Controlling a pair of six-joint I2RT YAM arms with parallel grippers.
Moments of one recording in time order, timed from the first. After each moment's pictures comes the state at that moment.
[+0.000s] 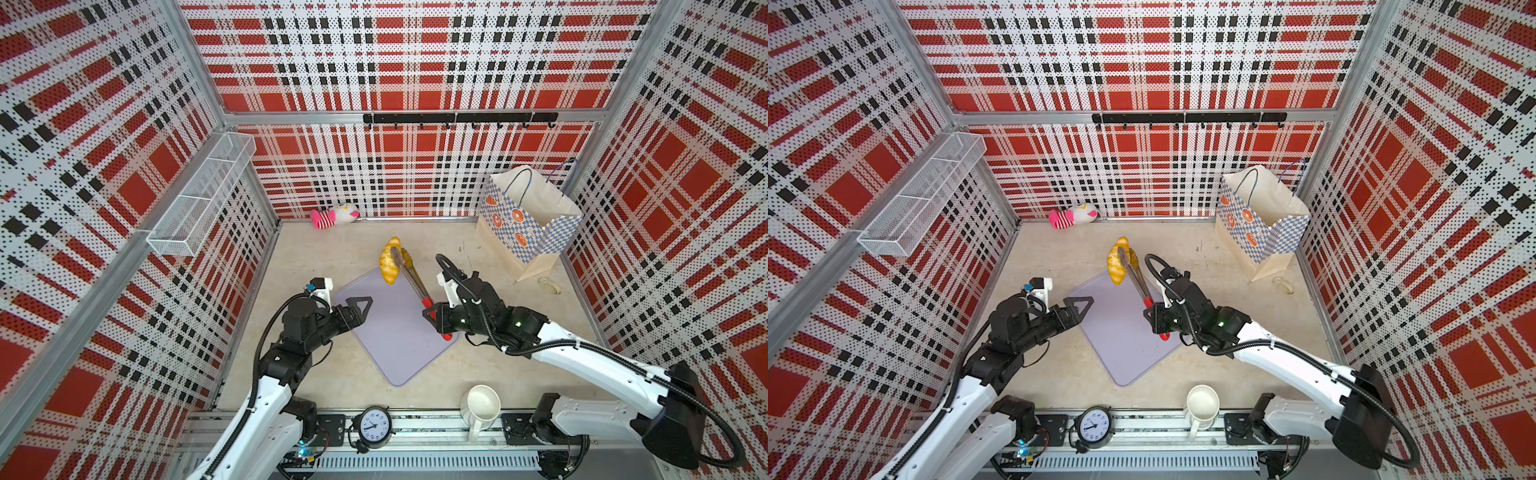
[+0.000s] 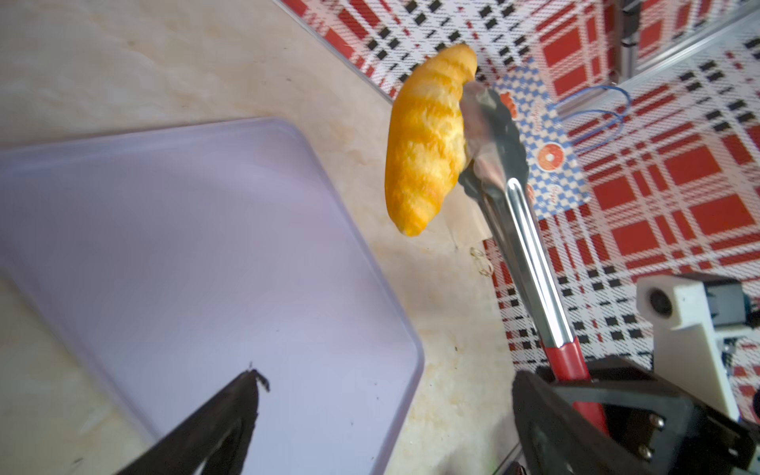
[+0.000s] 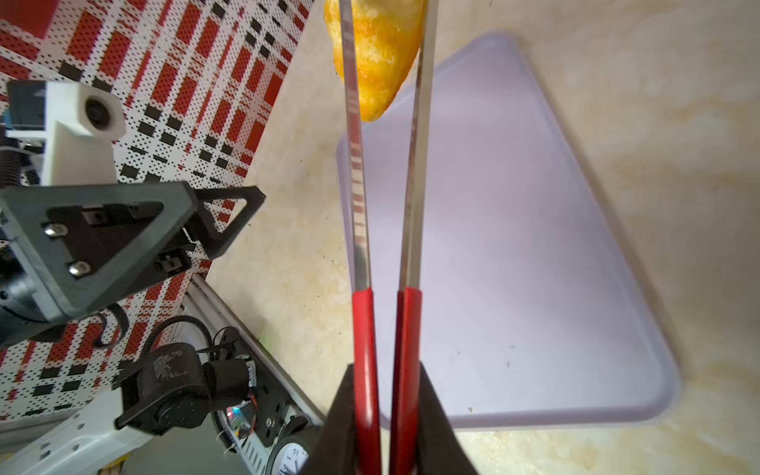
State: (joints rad) left arm -0.30 0.69 0.46 -0.10 0.39 -0.79; right arm 0.88 1.16 0.94 -0.38 -0.04 0.65
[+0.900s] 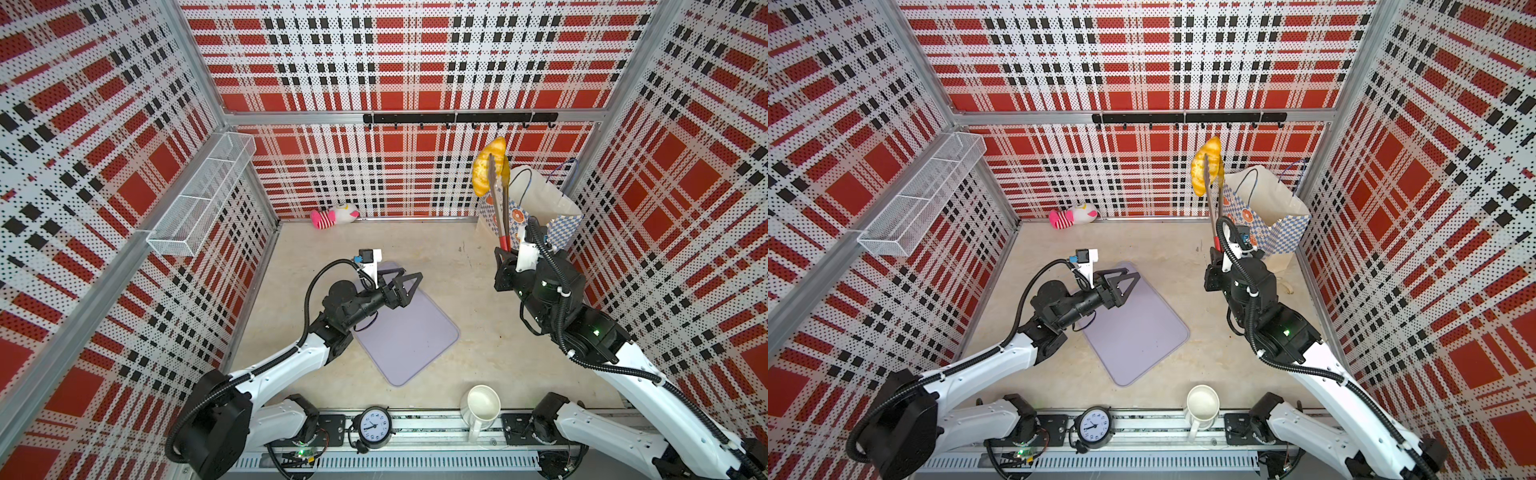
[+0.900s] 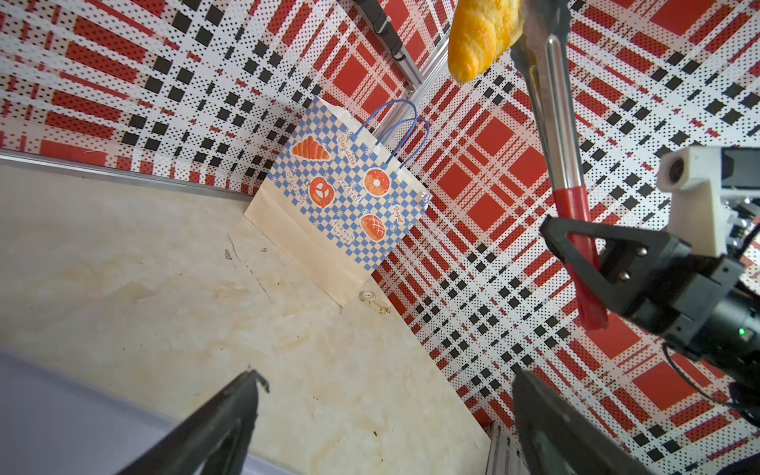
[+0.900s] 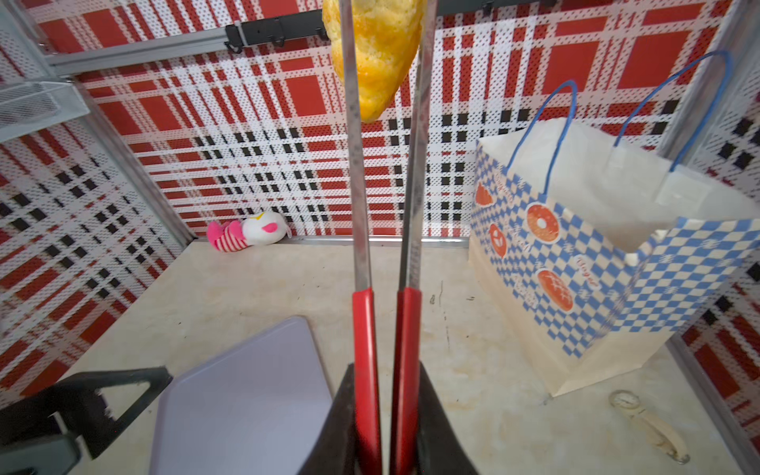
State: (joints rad) left arm -0.61 1.21 0.61 0.67 0.33 -0.69; right arm 0.63 0.92 1.12 -0.40 0.46 0.22
